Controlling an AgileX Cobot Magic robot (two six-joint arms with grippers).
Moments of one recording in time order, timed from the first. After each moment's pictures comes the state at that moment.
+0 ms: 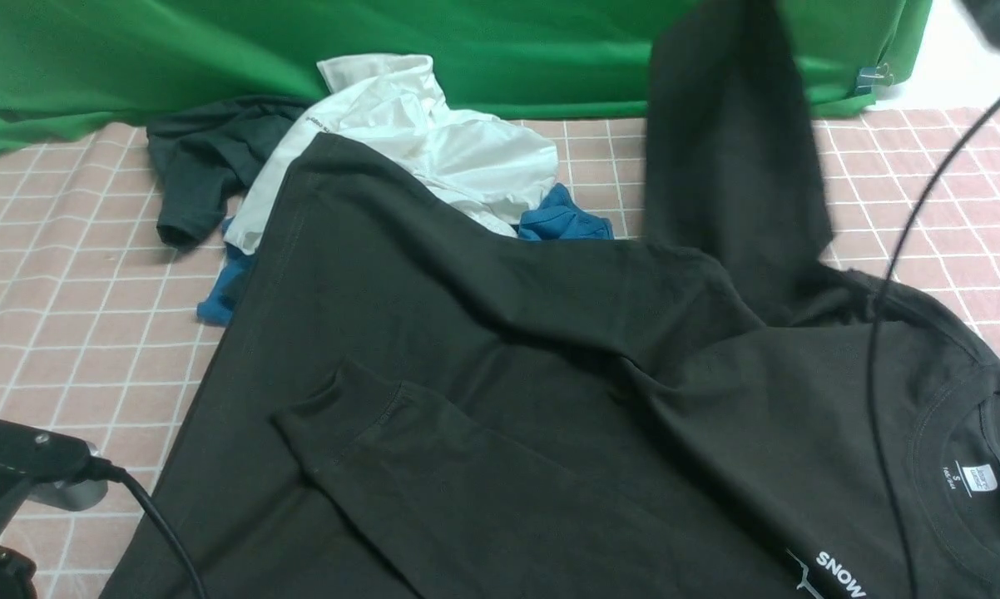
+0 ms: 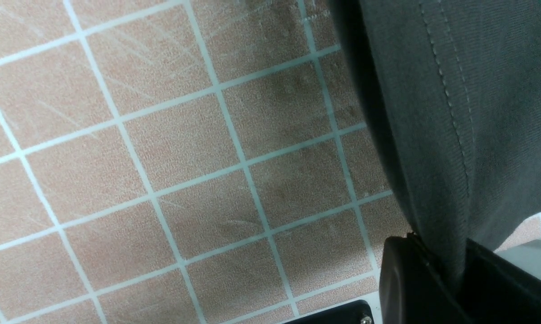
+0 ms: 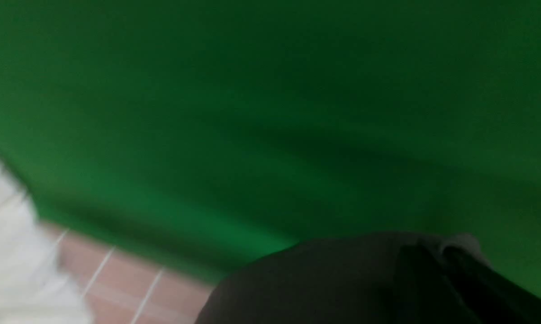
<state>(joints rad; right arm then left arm) 0.07 2.46 -2.61 0.27 0.62 -0.24 -0.07 0.87 -0.59 -0.12 1.21 0.24</state>
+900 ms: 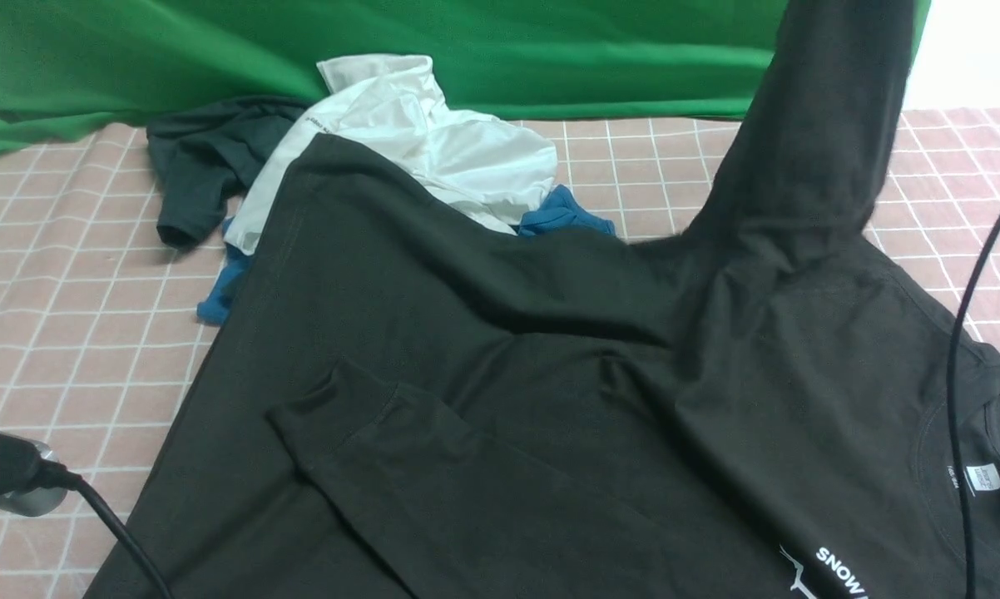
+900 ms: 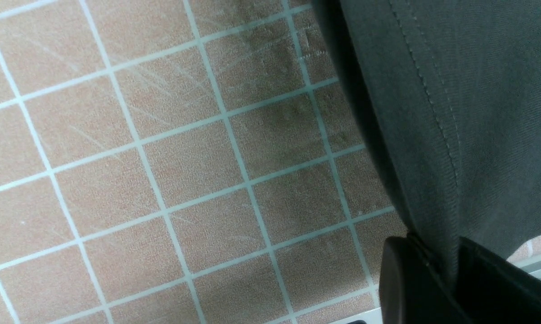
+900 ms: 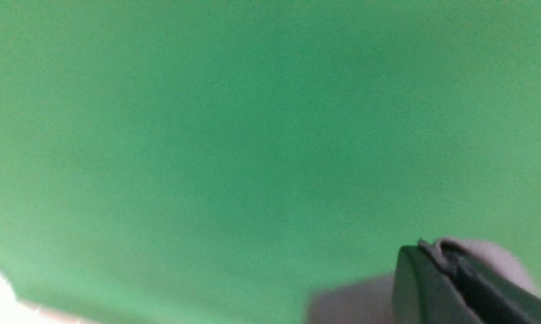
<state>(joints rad) 0.04 2.27 -2.61 0.22 0.75 -0.23 -0.07 0.74 -0.59 -0.12 1.21 0.22</state>
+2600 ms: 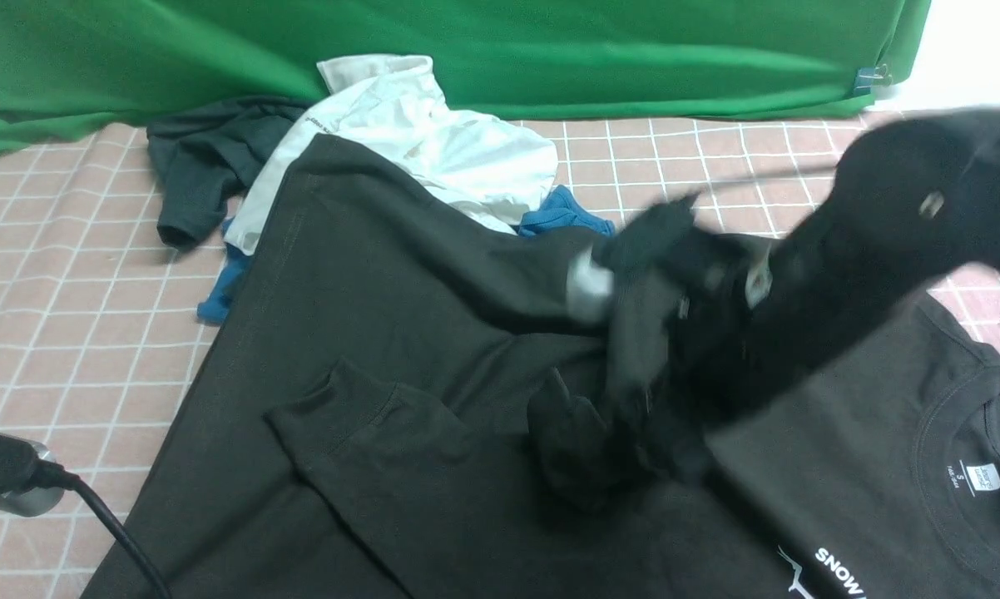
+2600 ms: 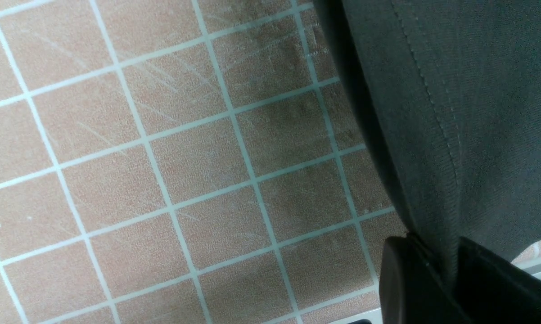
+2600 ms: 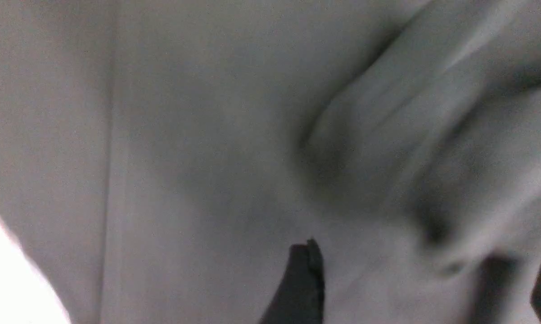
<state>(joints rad) 0.60 1.57 -1.17 0.25 0.79 -0.20 -0.07 0.74 -0.58 -0.11 1.21 0.22</state>
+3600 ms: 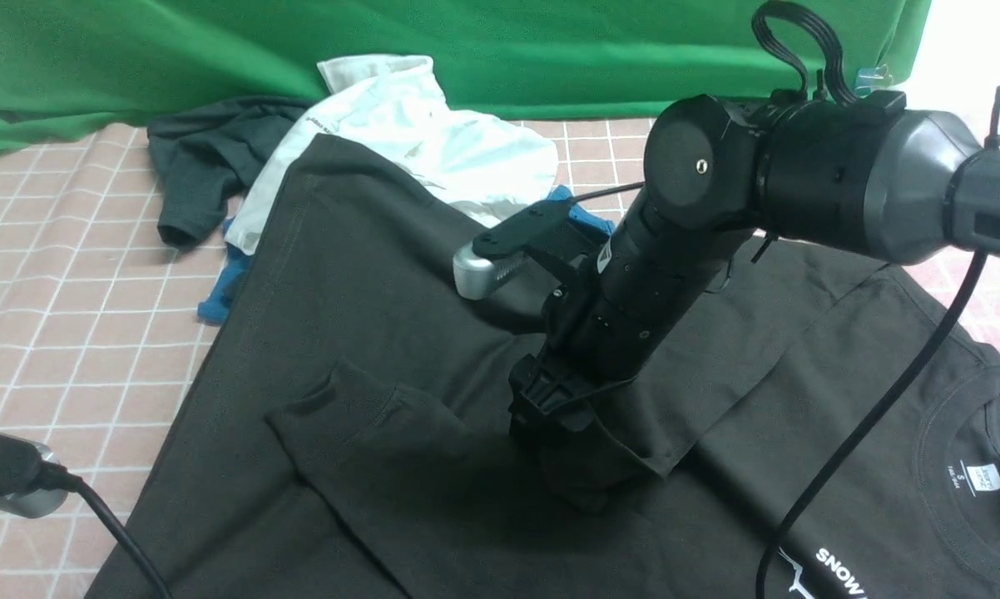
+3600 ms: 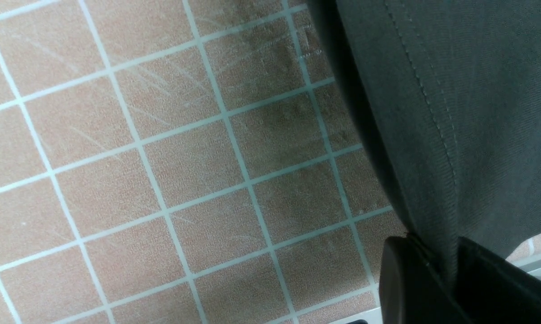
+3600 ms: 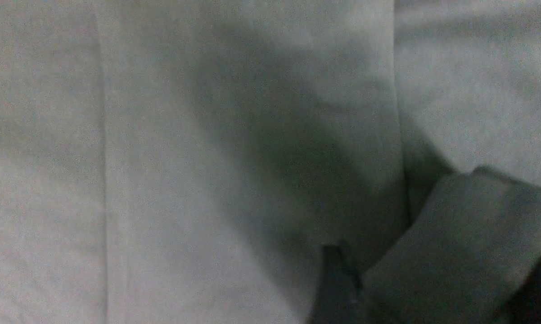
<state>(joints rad) 0.63 1.92 -1.45 0.35 0.86 -0.32 -0.07 0.74 -0.58 -0.12 1.21 0.23</state>
